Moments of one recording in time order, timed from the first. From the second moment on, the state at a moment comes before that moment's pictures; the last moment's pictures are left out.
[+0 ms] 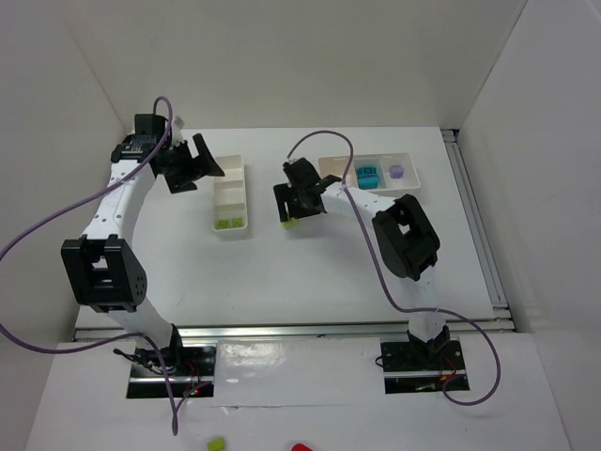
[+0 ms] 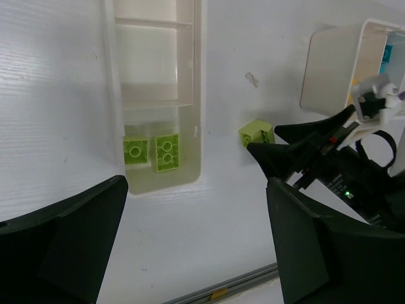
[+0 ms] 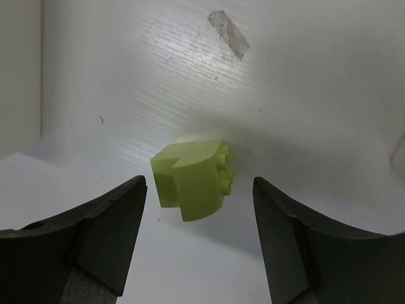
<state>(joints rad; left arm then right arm) 0.05 1.66 1.57 -0.80 0.37 -0.39 0.65 2.09 1.57 -0.39 0.03 0.35</state>
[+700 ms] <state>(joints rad) -0.07 1.70 1.60 -0.79 0.49 -0.26 0.60 2.09 1.59 -0.40 -0.22 0.31</state>
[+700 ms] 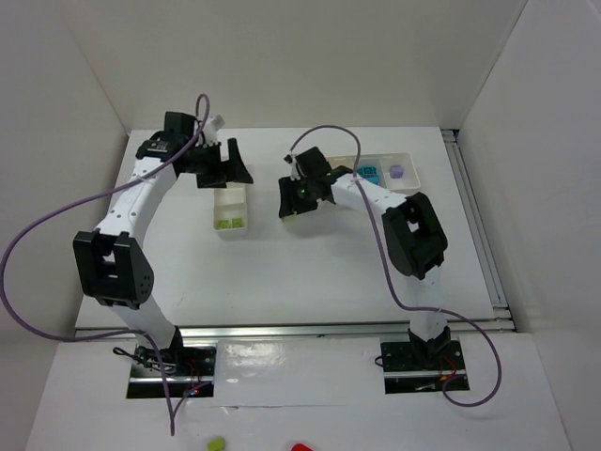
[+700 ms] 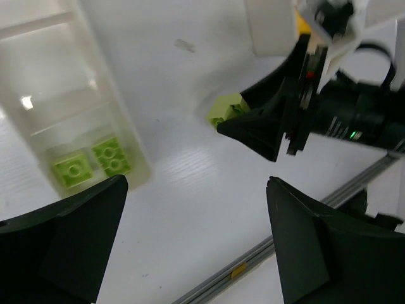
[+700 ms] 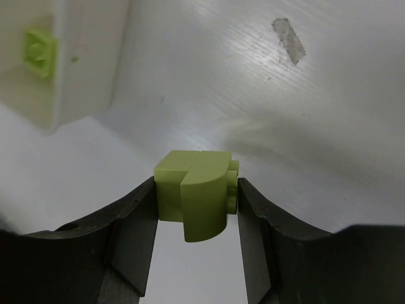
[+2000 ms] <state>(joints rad) -0.52 1.54 1.40 -0.51 0.32 0.08 0.40 1.93 1.60 -0.46 -1.12 0.42</state>
